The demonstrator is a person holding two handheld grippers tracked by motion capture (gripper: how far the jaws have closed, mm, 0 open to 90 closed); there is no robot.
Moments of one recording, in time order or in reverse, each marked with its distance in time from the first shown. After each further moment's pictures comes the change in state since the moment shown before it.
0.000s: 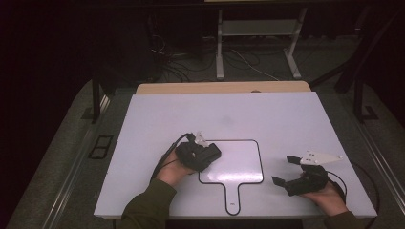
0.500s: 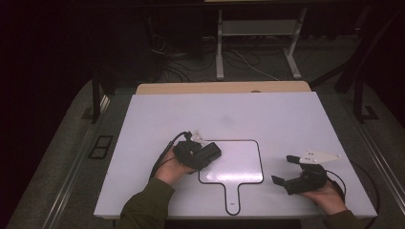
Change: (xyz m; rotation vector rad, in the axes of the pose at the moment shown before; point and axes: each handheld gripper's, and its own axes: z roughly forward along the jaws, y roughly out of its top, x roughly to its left) left arm 0.008 -0.002 -0.004 -0.054 -0.057 -0.030; right arm -0.002 0.001 0.002 0.008 -0.001 0.004
